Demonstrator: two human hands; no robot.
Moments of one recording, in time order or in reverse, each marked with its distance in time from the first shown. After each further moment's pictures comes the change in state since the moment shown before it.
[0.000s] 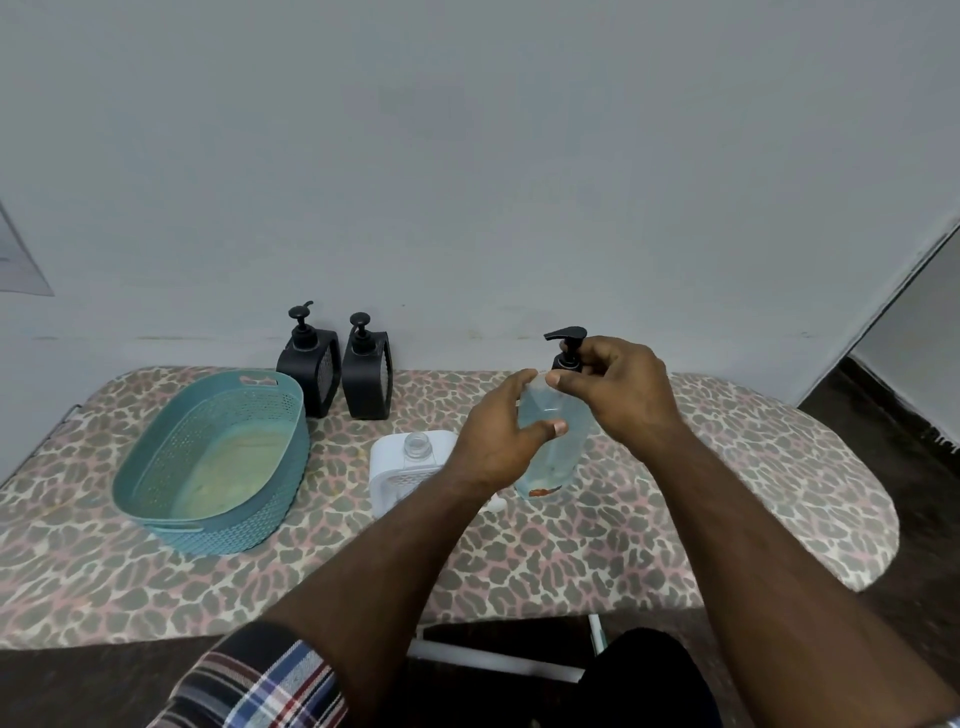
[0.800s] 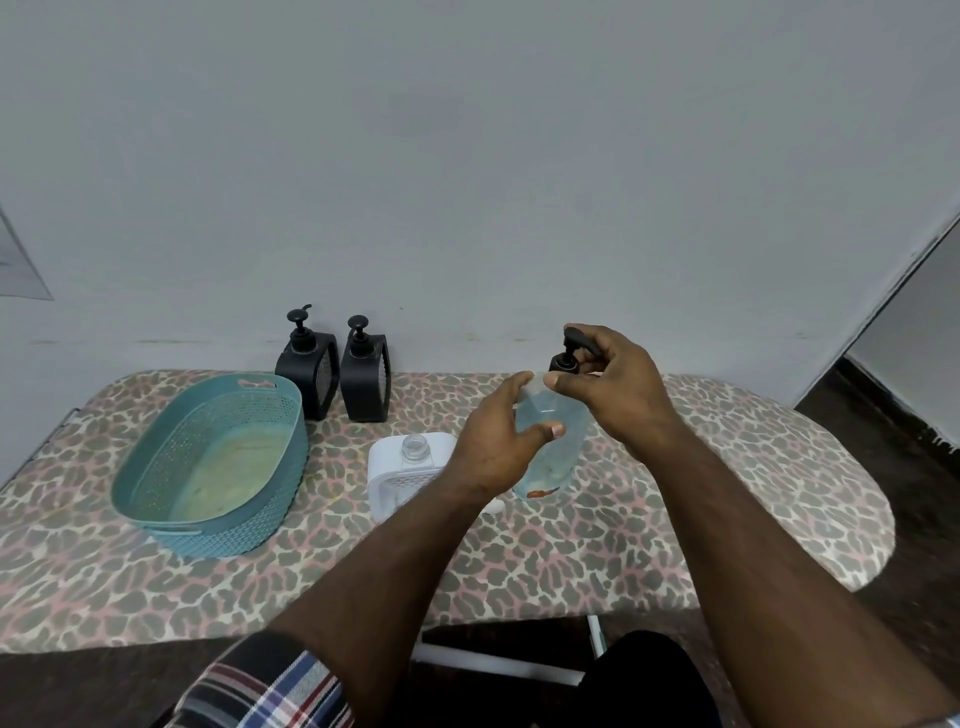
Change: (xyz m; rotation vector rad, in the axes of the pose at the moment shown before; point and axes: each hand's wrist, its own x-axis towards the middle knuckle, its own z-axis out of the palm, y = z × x) left_hand 0.000 -0.003 0.003 -0.005 0.007 -0.015; right_hand 0.000 -0.002 -0.003 0.107 -0.054 -0.006
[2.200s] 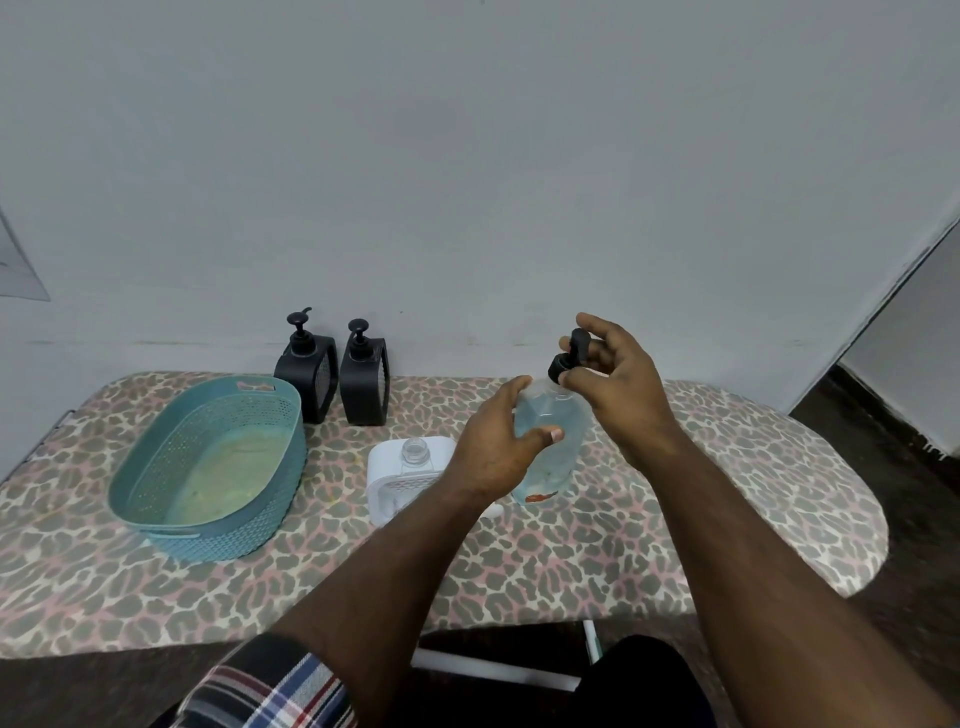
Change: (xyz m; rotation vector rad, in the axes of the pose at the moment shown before) left_hand 0.000 -0.002 0.000 -0.013 0.015 0.015; right_hand -0.002 -0.001 0.004 0.118 0.064 0.011
